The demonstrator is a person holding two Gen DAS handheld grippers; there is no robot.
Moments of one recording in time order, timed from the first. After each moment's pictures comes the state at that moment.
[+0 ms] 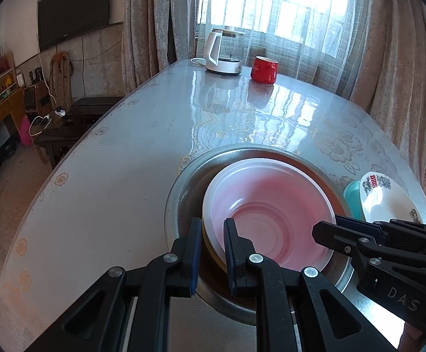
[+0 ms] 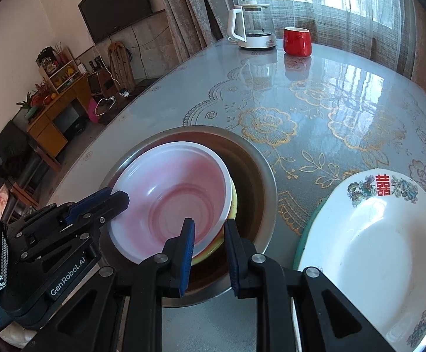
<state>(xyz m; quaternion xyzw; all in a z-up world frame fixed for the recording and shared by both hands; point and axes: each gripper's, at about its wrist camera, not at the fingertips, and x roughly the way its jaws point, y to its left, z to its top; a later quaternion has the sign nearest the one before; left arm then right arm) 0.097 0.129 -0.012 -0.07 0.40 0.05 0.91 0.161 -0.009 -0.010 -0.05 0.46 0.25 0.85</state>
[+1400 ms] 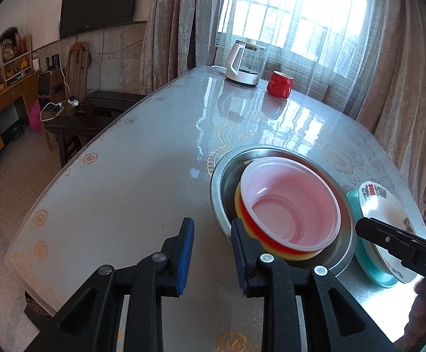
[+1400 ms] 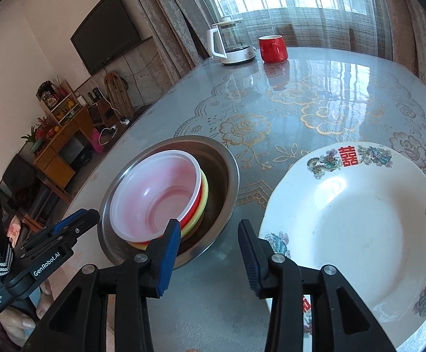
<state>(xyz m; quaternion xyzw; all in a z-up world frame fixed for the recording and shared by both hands) 0.053 0.161 -0.010 -0.12 0.37 0.07 0.92 0.132 -0.058 -0.002 0.04 0.42 0.25 0.87</state>
